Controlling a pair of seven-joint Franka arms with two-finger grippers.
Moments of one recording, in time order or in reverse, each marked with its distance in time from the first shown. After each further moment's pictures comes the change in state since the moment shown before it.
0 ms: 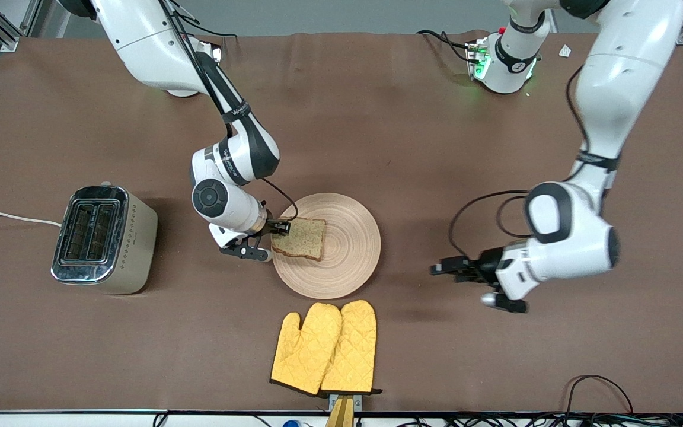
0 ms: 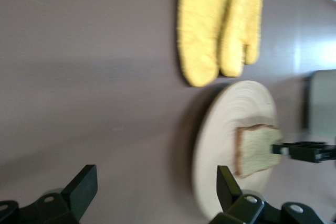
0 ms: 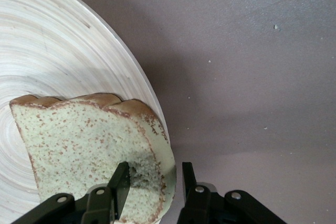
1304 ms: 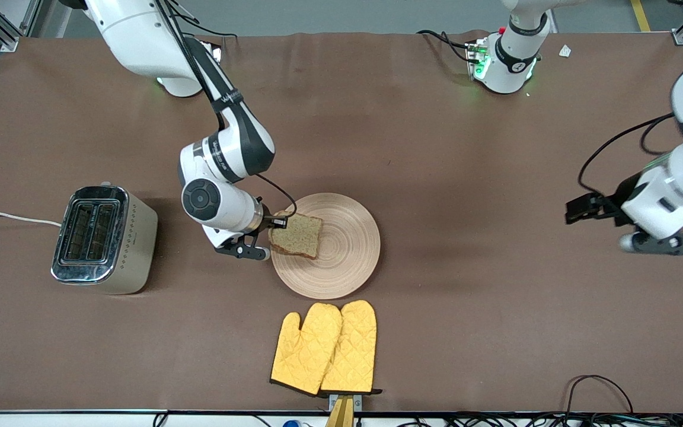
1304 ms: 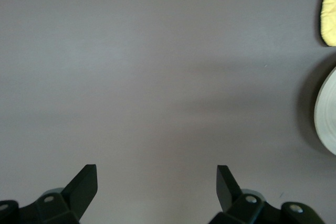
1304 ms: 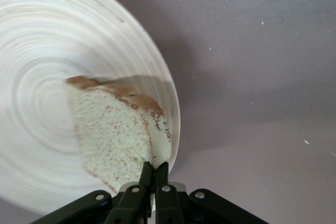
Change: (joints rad) left arm 0.106 -0.399 0.014 0.122 0.618 -0.588 -0.346; right arm -0.002 -0.060 -0.020 0.136 -0.008 -0.281 0.001
